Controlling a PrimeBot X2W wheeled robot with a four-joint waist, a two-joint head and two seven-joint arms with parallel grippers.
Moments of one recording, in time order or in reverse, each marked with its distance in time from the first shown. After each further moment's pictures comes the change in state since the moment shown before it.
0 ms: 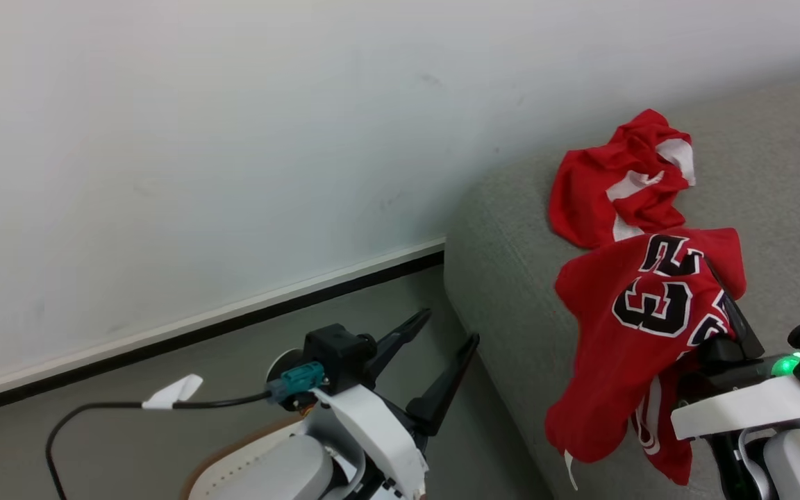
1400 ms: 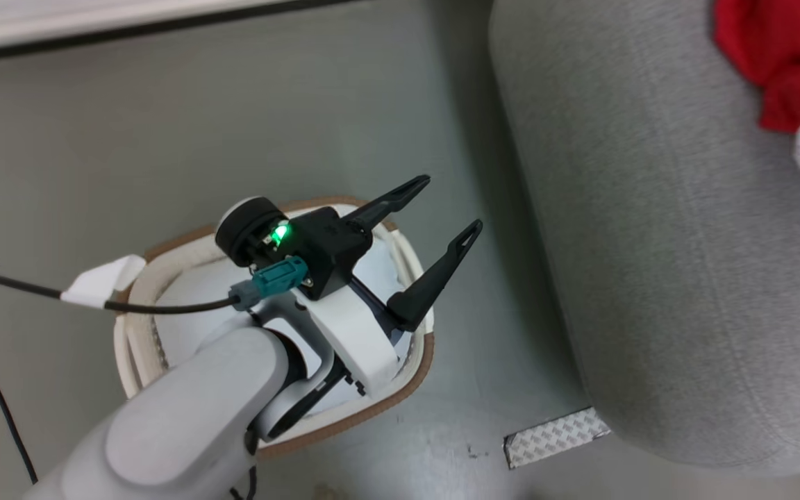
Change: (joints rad) left arm -0.262 0.171 0.000 -0.235 0.128 -0.003 0.169; right arm -0.526 -0.266 -0.418 0.258 0.112 0.000 0.000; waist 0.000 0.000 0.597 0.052
